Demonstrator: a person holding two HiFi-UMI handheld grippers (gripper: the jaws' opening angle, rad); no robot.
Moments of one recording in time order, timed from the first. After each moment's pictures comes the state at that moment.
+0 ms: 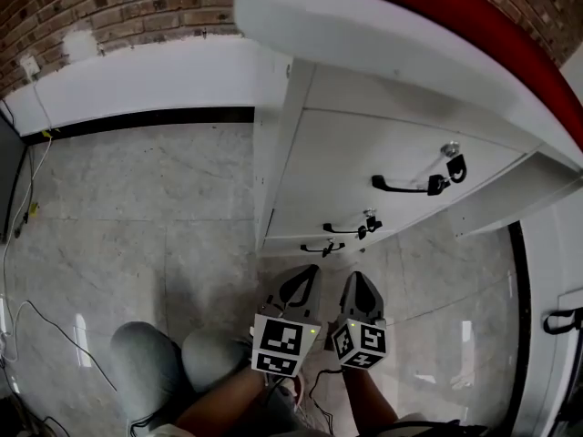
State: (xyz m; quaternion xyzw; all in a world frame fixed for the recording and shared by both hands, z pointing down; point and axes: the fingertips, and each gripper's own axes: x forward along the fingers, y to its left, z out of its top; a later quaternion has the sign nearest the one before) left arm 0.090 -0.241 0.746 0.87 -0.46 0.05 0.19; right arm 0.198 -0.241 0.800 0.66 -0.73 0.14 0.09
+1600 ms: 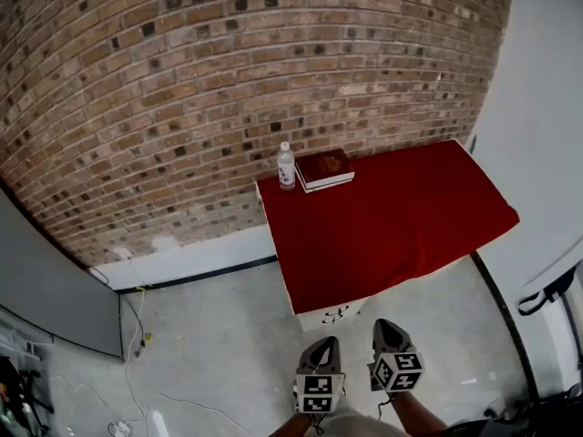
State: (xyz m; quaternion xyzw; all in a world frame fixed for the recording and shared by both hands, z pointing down) left arm 0.016 -0.130 0.186 0.87 -0.44 0.11 0.19; right arm 0.136 -0.146 0.172 0.66 -0.72 0.20 0.09
